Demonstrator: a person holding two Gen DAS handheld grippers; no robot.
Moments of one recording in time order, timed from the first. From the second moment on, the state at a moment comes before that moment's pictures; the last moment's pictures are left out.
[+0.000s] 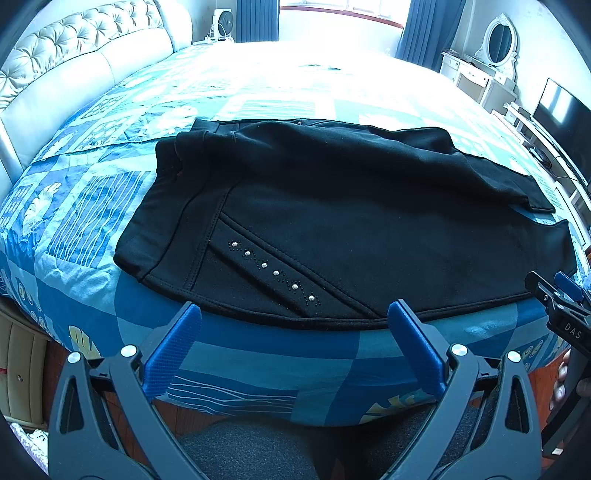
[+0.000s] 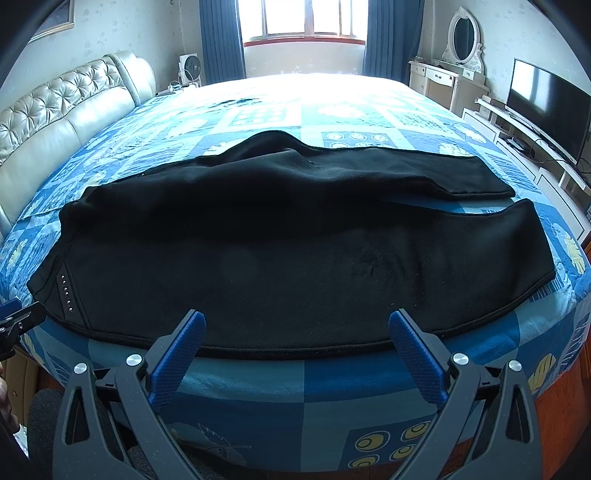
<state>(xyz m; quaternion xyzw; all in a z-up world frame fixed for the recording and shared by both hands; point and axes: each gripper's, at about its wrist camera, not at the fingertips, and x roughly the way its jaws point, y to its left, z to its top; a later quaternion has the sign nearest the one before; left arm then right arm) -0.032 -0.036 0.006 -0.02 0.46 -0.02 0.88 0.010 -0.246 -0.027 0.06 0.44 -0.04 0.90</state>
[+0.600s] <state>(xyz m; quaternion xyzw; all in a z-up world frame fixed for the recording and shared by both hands) -0.032 -0.027 0.009 -0.04 0.47 -0.02 0.88 -0.031 -0.475 0.007 0.39 0.34 -0.05 0.86</state>
